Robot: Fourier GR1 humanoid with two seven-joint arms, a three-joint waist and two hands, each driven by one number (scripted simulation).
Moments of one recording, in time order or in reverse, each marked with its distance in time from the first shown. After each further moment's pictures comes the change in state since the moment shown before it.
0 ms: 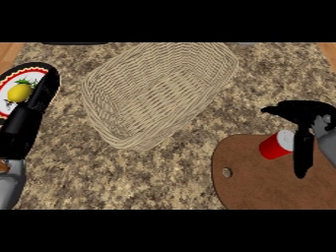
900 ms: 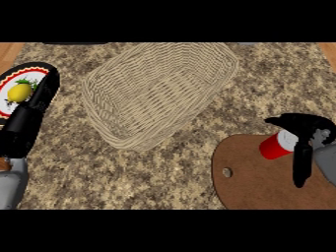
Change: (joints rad) left arm -0.009 -0.063 0.067 0.019 -0.068 -0.067 -0.010; right arm 0.154 0.119 -0.166 0.010 0.255 0.052 -0.089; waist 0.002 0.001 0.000
